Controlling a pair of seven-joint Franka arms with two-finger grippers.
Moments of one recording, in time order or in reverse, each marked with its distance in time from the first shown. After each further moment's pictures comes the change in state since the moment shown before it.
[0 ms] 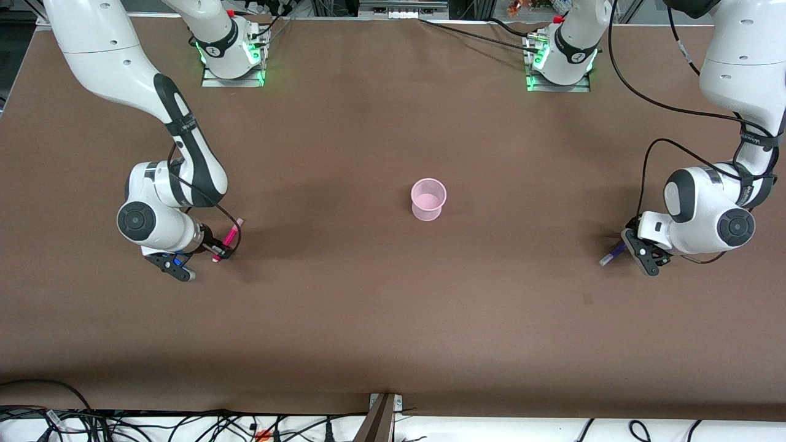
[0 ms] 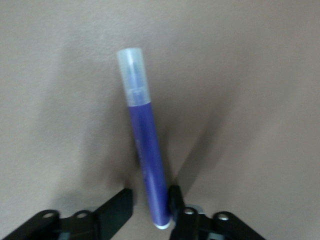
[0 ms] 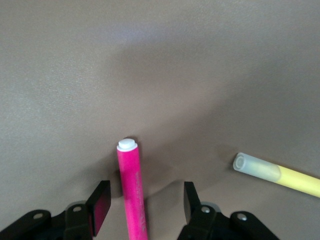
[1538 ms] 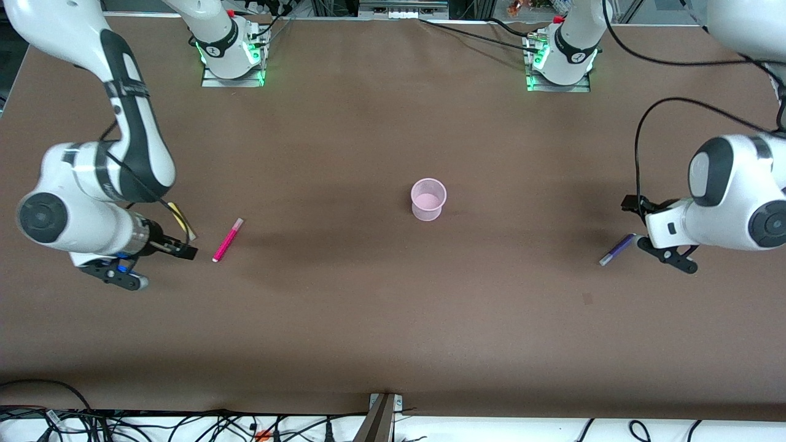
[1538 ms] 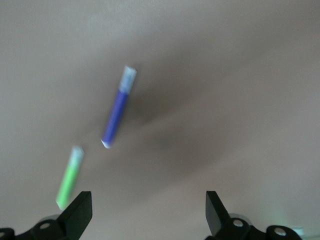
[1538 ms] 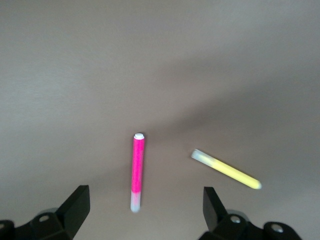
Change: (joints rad) left arm -0.174 -0.127 0.060 0.218 -0.001 -0.499 -0.578; right arm -0.027 -0.096 -0.002 0.202 -0.002 -0.312 -0.162
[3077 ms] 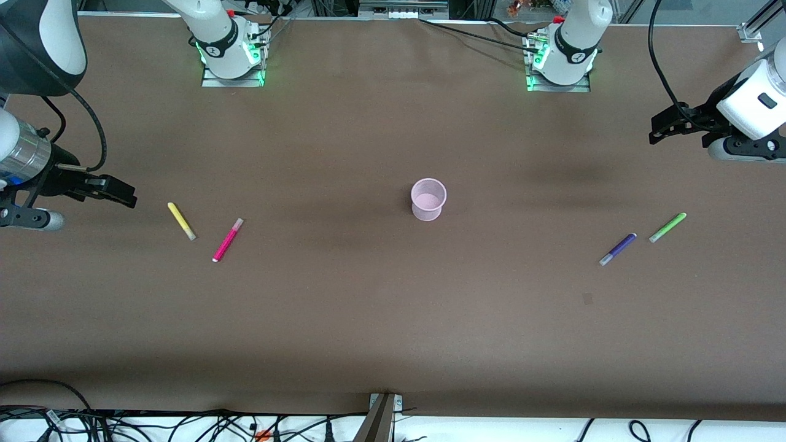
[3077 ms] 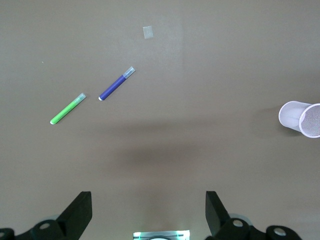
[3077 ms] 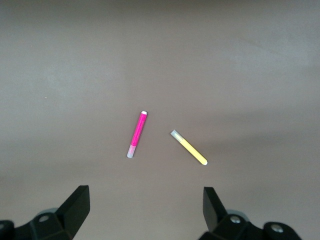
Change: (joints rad) left arm -0.117 -0.528 -0.005 -0.014 -0.093 -0.300 -0.644; right arm -0.024 -0.319 -0.001 0.142 -0.005 -0.340 -0.305
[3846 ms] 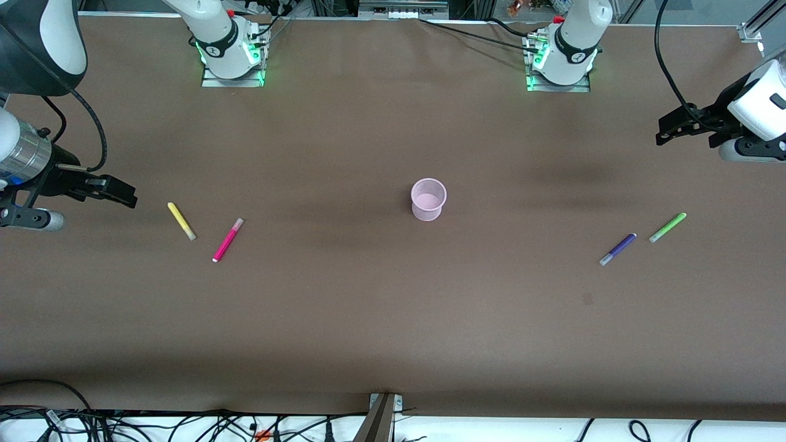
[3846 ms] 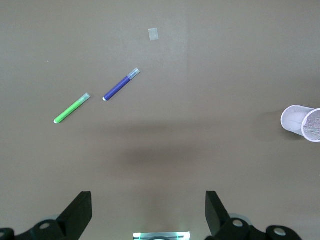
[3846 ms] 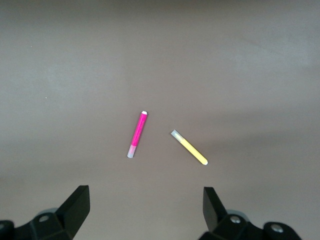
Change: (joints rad) left arm 0.009 0.002 0.011 0.011 0.000 0.000 0.000; right arm 0.001 0.000 0.001 0.000 0.000 0.000 0.003
